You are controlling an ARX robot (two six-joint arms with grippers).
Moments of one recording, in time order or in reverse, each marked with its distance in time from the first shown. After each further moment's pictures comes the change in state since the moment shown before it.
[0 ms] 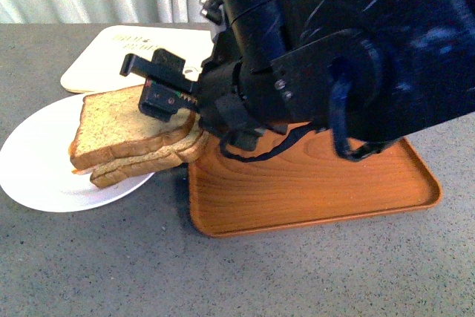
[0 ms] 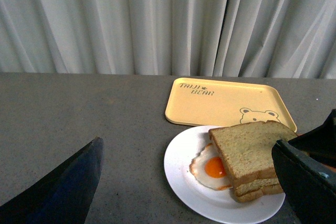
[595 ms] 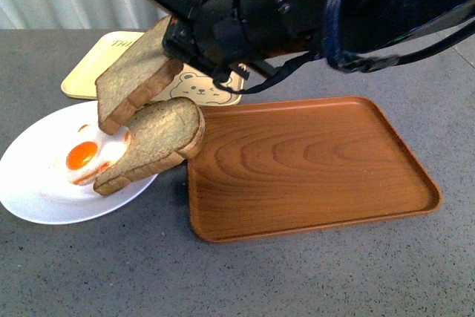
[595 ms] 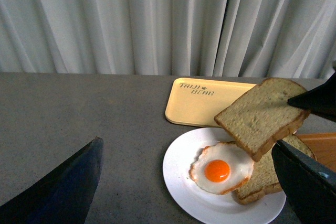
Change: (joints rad) left arm 0.000 0.000 0.000 0.000 0.000 0.000; right arm -0.022 0.033 0.167 -0.007 -0.023 0.040
